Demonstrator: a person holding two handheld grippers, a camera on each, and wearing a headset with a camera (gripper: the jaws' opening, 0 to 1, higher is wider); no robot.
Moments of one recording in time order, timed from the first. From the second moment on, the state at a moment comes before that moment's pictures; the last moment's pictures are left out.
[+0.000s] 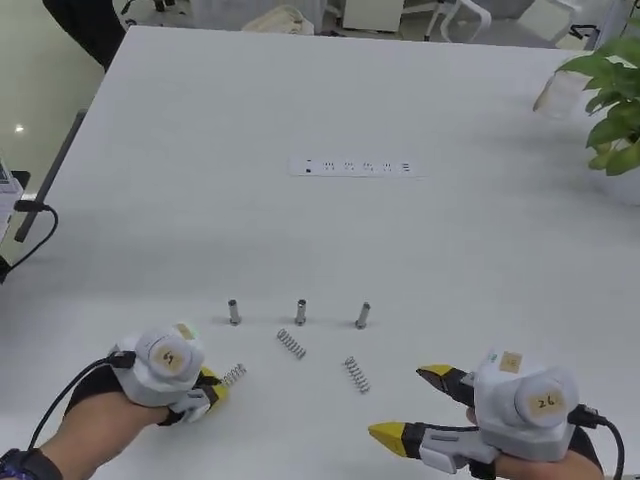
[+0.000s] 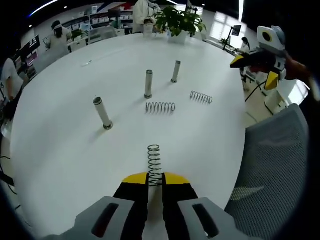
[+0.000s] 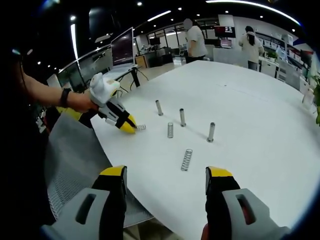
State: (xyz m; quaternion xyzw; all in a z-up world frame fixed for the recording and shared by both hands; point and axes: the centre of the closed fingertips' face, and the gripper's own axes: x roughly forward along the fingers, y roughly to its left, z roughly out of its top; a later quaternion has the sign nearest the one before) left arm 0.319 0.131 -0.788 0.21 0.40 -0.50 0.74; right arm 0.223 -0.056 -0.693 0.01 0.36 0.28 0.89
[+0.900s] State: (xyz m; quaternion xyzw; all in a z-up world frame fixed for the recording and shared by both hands) left arm 0.289 0.138 -0.750 0.16 0.37 -0.48 0.78; right arm 0.223 -0.038 -0.698 0.00 0.36 0.31 0.88
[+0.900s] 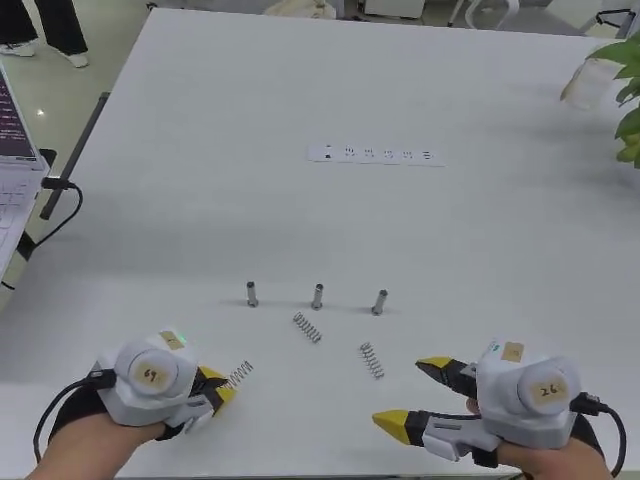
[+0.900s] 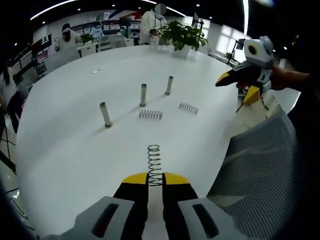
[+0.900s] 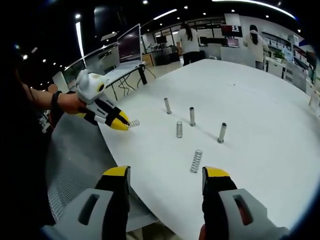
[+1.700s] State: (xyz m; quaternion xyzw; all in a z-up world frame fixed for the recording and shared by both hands) left arm 0.273 0.102 -0.710 0.18 0.32 -0.52 0.77; right arm 0.225 -0.010 -0.694 -0.01 0.35 0.35 0.87
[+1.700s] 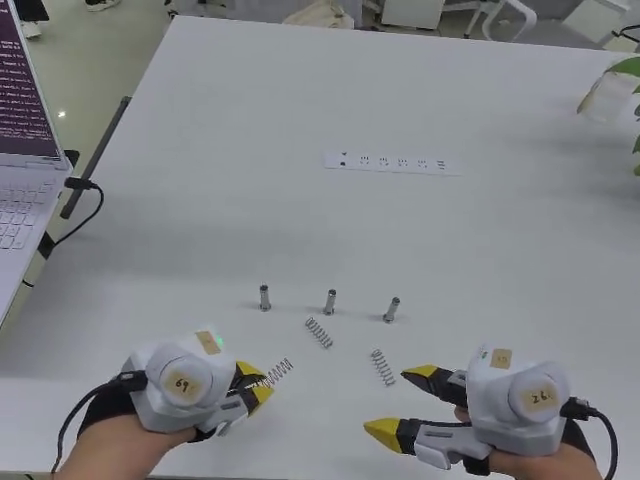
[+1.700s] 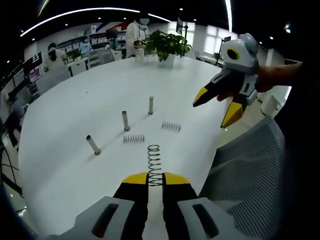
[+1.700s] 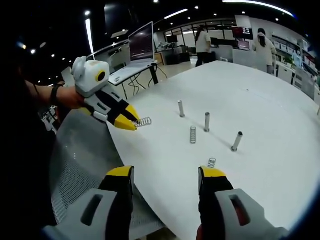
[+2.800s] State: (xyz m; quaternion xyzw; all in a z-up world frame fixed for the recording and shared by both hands) left arm 0.238 0.065 -0.698 0.20 0.28 -0.57 0.74; right arm 0.229 0.027 -0.688 0.00 0.34 0.41 0.84
